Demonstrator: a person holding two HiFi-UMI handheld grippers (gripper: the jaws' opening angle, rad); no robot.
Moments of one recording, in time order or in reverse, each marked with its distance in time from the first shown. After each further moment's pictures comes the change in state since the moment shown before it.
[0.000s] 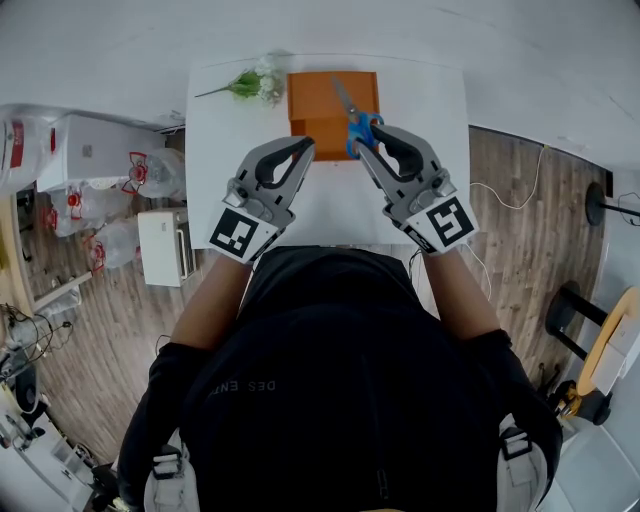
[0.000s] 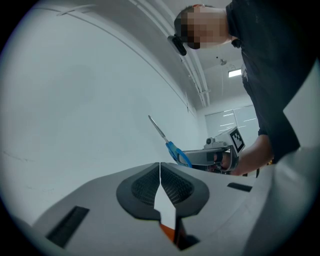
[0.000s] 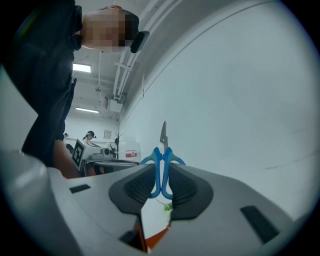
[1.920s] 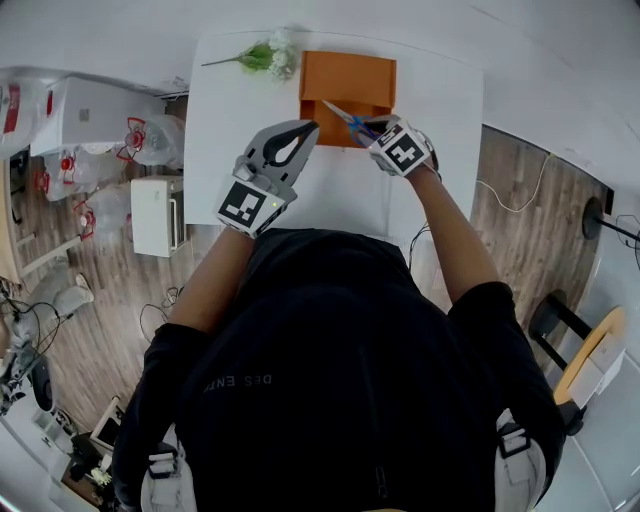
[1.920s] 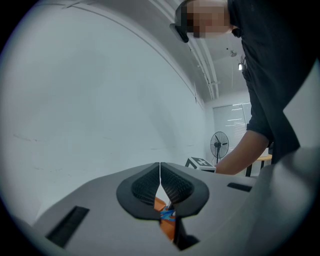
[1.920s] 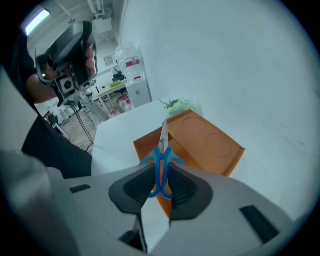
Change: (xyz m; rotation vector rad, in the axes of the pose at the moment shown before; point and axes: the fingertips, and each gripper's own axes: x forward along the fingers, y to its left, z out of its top) left arm -0.001 0.021 -0.060 -0.044 0.082 0.076; right arm 0.010 -0.049 -0.288 -0.031 1.068 0.171
